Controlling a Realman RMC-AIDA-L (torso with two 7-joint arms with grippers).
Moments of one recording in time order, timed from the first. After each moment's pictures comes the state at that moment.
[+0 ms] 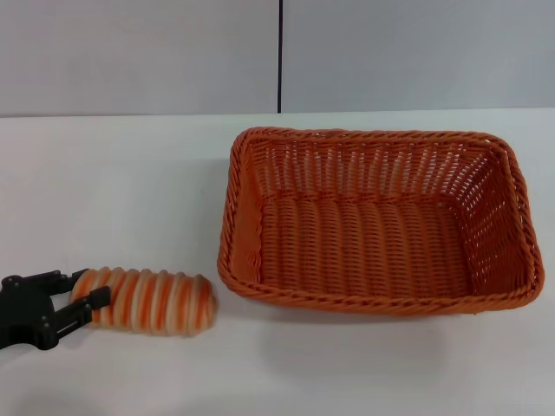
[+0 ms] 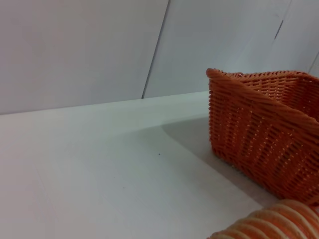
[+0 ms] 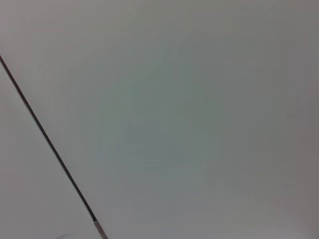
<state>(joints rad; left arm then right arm) -0.22 -2.02 0.47 0.55 2.09 1.56 -1.15 0.29 2.04 0.19 -0.31 1.54 1.28 -2.05</state>
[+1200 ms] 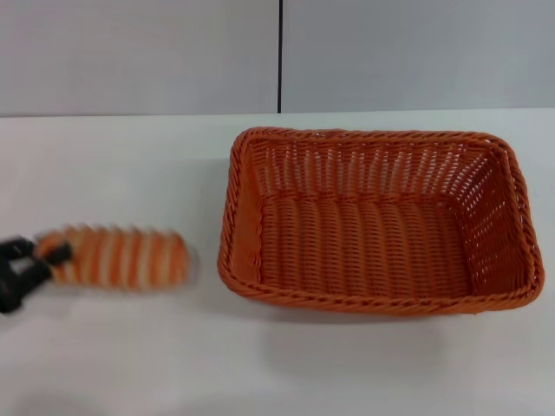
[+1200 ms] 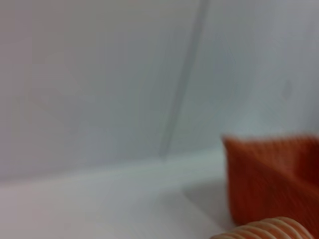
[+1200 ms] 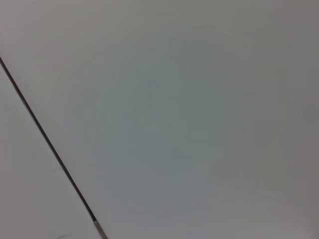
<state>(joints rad) -0.23 -2.00 0.29 0.55 2.08 1.67 -1.16 0.31 2.04 0.19 -0.31 1.54 1.25 -2.05</state>
